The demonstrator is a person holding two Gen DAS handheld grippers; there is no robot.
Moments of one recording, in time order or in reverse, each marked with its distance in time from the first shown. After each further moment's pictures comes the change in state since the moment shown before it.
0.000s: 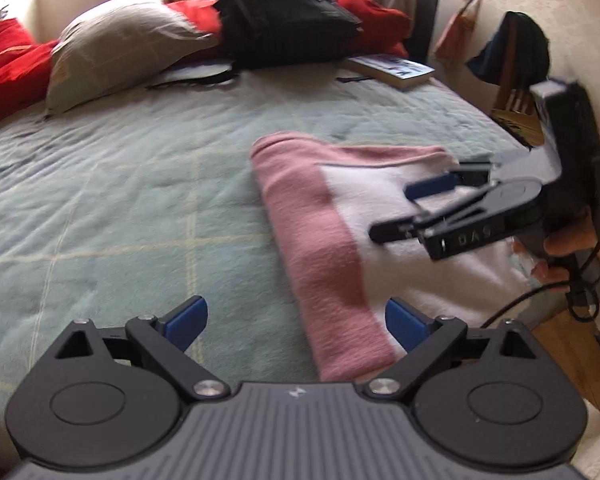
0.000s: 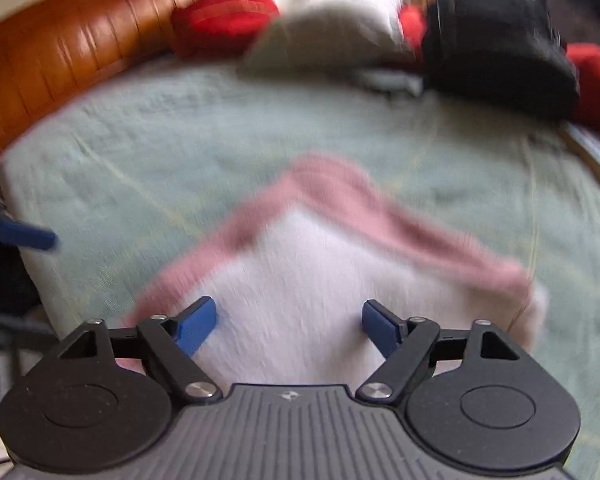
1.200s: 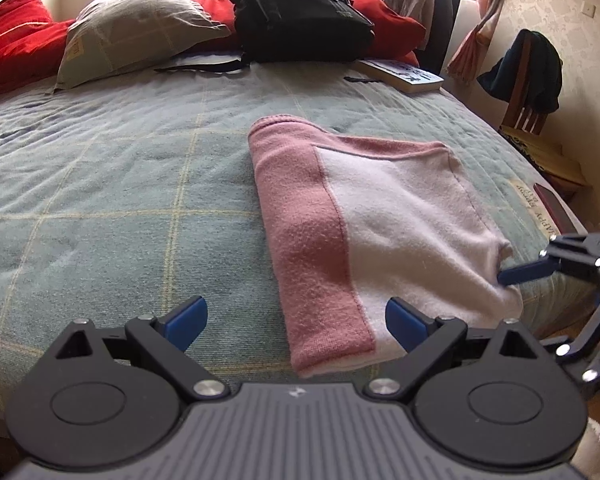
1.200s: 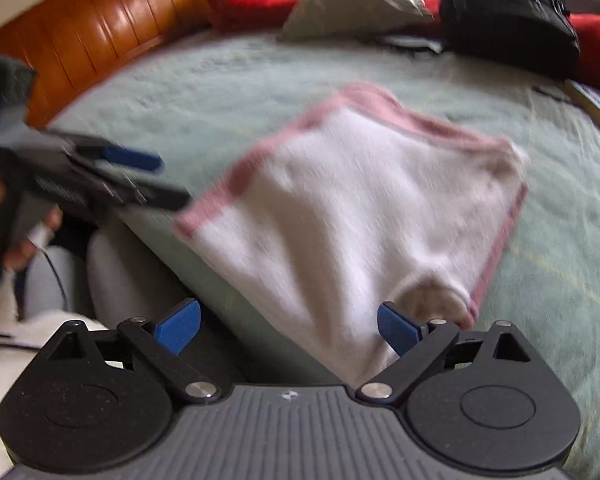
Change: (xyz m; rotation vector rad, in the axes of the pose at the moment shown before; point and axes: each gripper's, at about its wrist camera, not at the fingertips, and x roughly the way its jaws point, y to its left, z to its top) left arm -0.003 -0.020 -0.021 -0.045 -0.027 -0.004; right arm -0.084 0.028 -0.073 -0.007 0.080 0.122
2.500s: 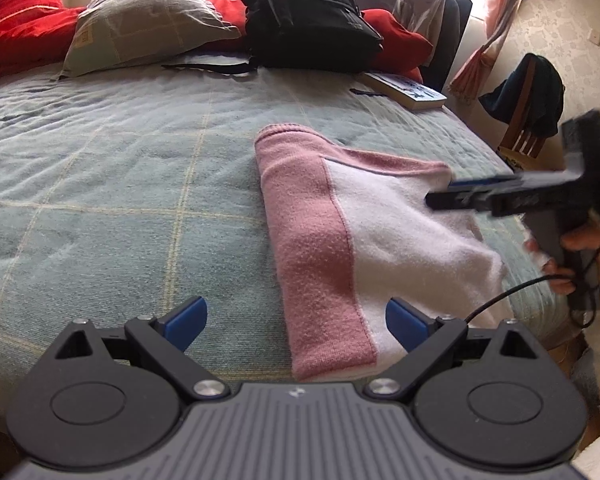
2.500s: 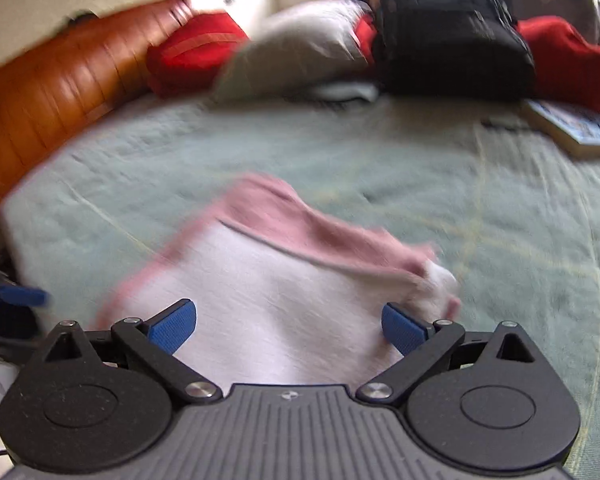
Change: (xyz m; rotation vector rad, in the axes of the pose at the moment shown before) left arm 0.001 0.018 0.004 -0.099 -0.023 -0.058; right arm 0.050 -0.104 0.066 0.126 -0.119 -0.120
